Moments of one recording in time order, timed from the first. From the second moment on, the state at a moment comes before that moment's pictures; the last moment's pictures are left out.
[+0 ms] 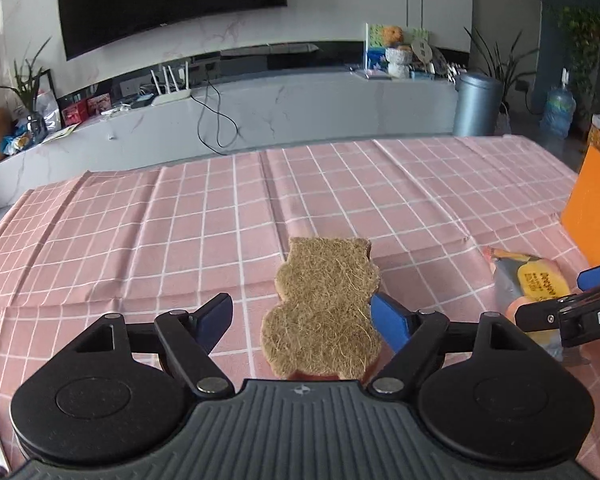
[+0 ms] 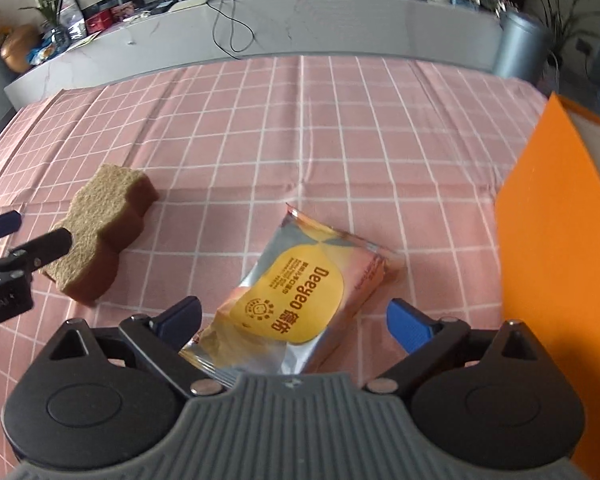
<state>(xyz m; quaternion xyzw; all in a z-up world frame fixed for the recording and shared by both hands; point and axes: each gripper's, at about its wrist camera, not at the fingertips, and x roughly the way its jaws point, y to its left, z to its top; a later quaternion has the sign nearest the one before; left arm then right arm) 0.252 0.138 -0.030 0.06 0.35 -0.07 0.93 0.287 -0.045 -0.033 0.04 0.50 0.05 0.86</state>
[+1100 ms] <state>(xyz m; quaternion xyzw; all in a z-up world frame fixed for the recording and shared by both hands) 0.235 0.122 -0.035 -0.03 0.38 -0.05 0.92 0.256 -0.026 -0.035 -0.03 0.48 0.13 0.87</state>
